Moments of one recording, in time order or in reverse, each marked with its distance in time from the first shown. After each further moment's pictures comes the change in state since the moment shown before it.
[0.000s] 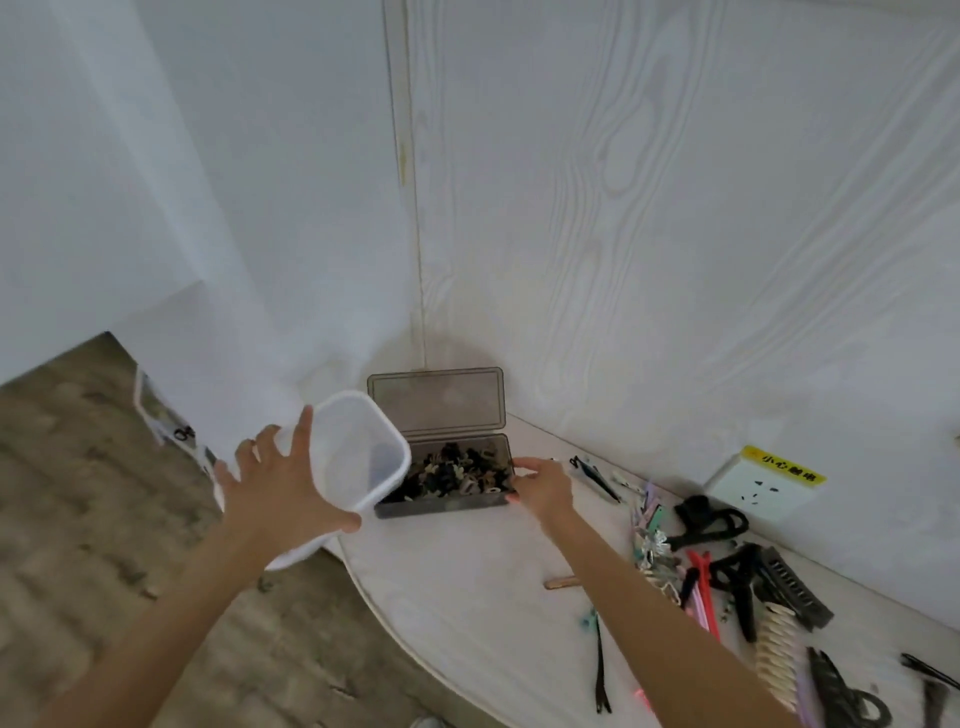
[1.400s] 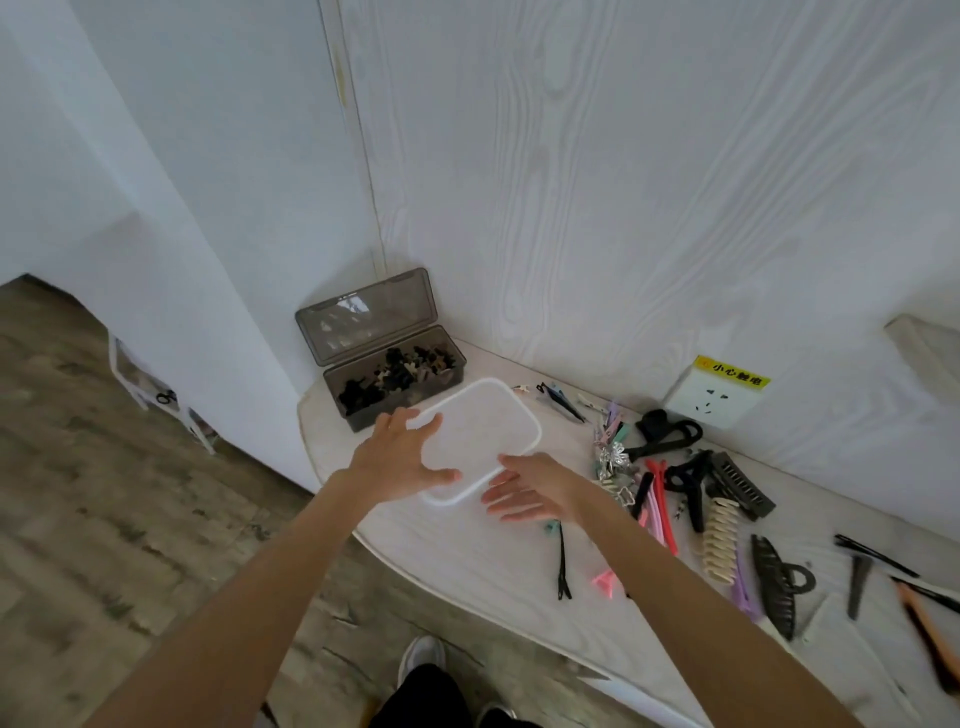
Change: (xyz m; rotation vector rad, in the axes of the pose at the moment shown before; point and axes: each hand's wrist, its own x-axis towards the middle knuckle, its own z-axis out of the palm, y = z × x) left_hand -0.024 0.098 0.072 0.008 -0.326 0.435; right_hand -0.069 0.044 -0.044 0.203 -0.455 0.286
